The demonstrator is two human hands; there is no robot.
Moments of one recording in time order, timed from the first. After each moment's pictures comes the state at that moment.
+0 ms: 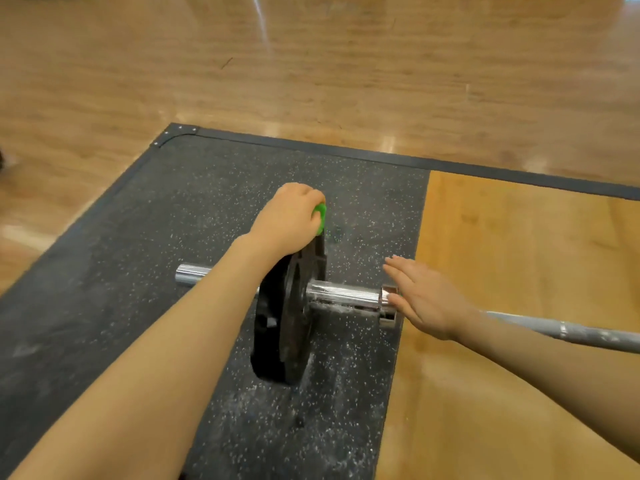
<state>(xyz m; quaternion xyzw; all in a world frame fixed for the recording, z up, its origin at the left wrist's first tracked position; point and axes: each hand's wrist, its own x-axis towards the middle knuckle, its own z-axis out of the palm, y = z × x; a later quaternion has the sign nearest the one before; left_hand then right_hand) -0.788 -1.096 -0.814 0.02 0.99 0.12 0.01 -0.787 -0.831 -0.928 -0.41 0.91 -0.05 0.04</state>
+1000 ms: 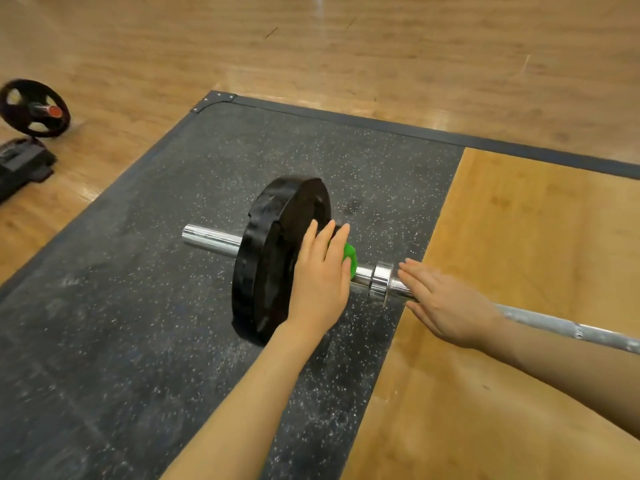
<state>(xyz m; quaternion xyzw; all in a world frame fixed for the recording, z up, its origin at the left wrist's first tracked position) -0.674 -0.989 -0.919 -0.09 0.96 0.19 -0.17 -0.776 -0.778 -0.979 -0.52 0.85 -0.05 -0.03</state>
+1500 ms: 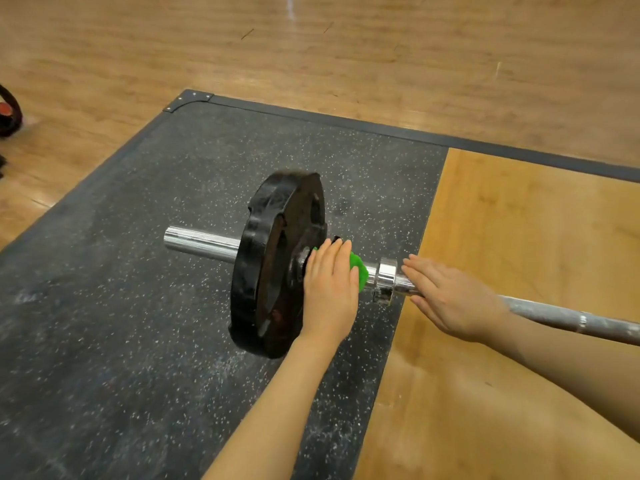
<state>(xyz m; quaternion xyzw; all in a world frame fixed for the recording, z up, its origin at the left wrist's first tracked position) -0.680 -0.991 -0.969 -0.09 0.96 0.21 -0.16 -0.774 -0.785 -0.982 -0.50 0.86 -0.04 -0.06</state>
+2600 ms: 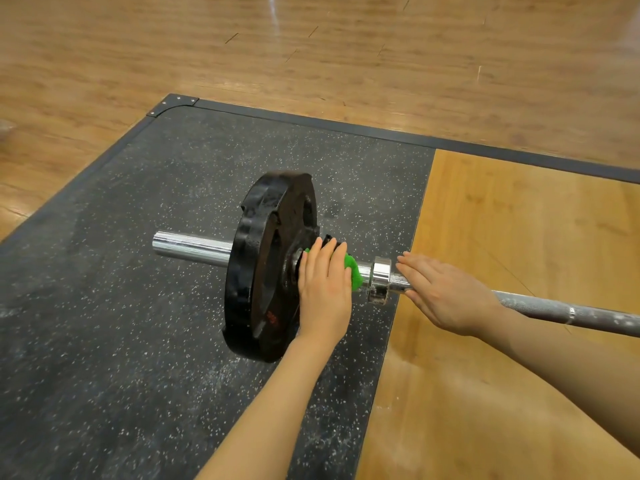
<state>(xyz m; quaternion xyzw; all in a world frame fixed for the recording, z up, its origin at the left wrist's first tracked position) -0.687 -0.995 -0.986 -0.09 0.96 0.20 -0.19 -0.776 -0.786 -0.978 -0.48 0.87 -0.02 -0.05</state>
